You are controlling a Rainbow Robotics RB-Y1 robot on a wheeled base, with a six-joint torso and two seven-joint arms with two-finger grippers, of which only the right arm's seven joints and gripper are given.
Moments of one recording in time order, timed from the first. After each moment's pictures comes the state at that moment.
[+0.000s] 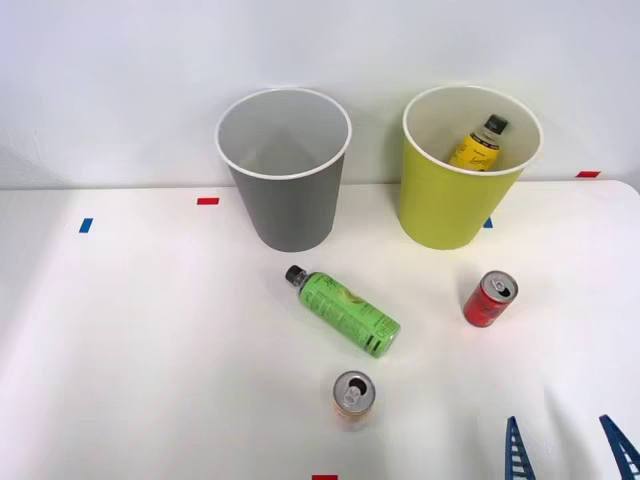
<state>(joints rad) 0.86 -0.29 0.24 -1.79 -0.16 -0.82 1.57</state>
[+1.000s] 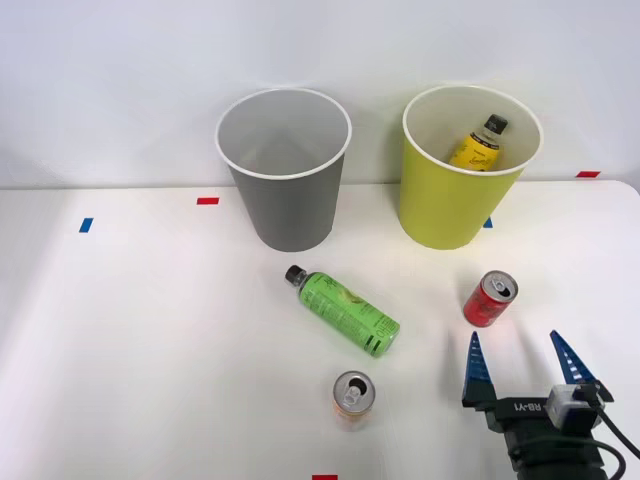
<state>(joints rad) 0.59 -0.15 0.18 -1.79 -0.16 -0.48 1.66</state>
